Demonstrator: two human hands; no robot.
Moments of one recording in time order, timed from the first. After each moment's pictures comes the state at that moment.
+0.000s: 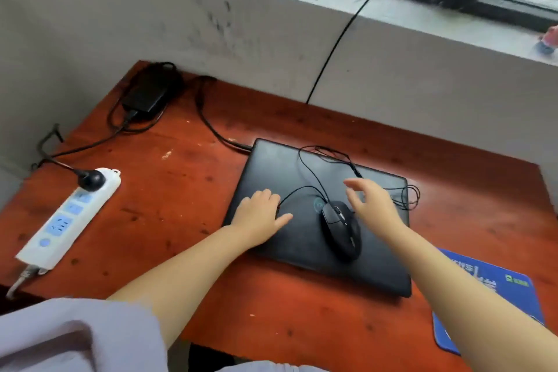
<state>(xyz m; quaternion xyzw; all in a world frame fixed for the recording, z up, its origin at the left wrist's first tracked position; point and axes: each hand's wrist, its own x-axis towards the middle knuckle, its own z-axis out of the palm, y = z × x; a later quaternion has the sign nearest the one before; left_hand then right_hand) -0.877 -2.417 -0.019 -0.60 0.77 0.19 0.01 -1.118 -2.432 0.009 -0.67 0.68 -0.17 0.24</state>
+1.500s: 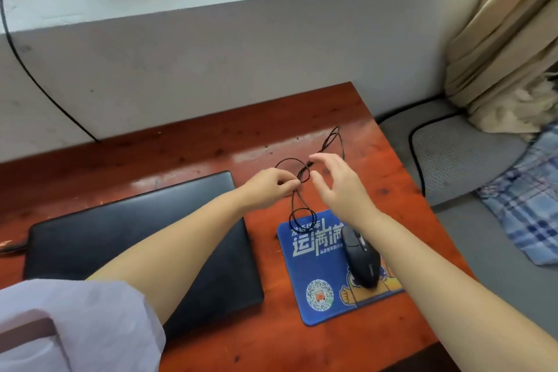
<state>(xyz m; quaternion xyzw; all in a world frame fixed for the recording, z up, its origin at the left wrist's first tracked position) -1.241 -2.478 0.011 -0.34 0.83 0.45 0.05 -1.378 -2.360 0.031 -0.55 0.74 -0.33 0.20</state>
